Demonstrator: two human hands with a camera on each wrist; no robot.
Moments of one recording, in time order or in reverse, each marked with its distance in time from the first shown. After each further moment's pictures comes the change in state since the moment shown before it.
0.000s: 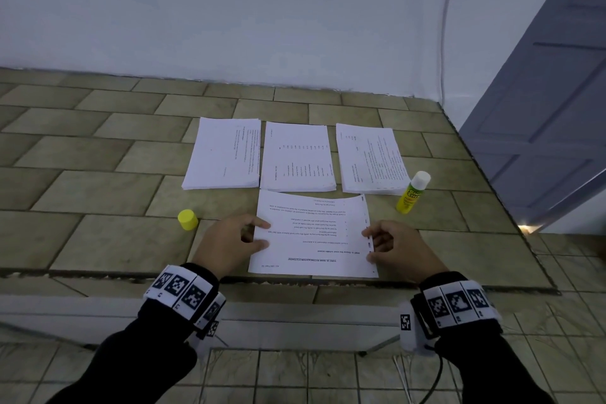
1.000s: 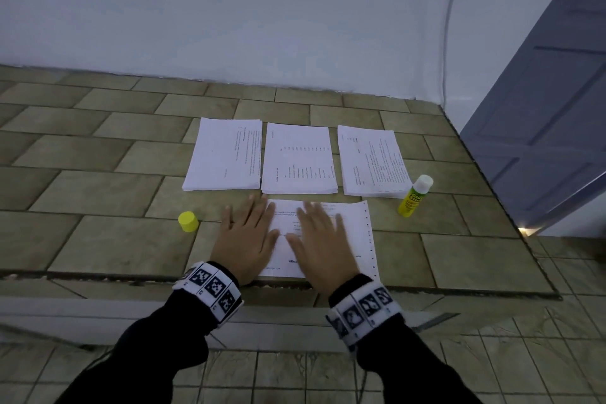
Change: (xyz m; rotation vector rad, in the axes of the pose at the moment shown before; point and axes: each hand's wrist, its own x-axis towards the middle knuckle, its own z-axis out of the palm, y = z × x) left_hand 0.020 -0.020 0.038 0.623 0.024 0.224; right_hand 0.010 -0.085 0.099 -0.603 0.003 -0.222
